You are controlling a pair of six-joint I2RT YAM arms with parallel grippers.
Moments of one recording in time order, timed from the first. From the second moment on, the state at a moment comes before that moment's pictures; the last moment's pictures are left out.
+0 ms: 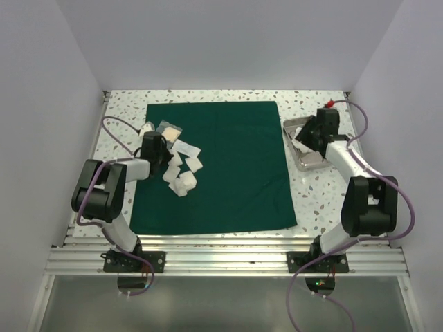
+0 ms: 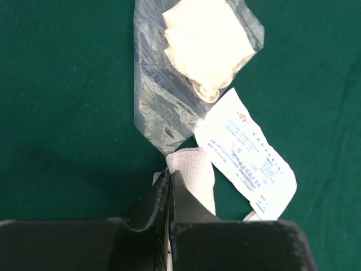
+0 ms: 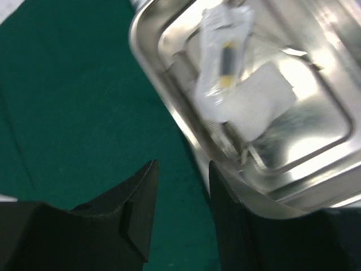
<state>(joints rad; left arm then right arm) -0.17 1.73 0.78 0.27 -0.14 -0.64 -0.01 1.57 1.09 -0.24 0.06 0.56</state>
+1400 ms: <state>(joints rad) -0.18 1.62 0.63 0.40 -0.10 -0.73 0.63 2.02 1.38 0.03 -0.35 0.54</state>
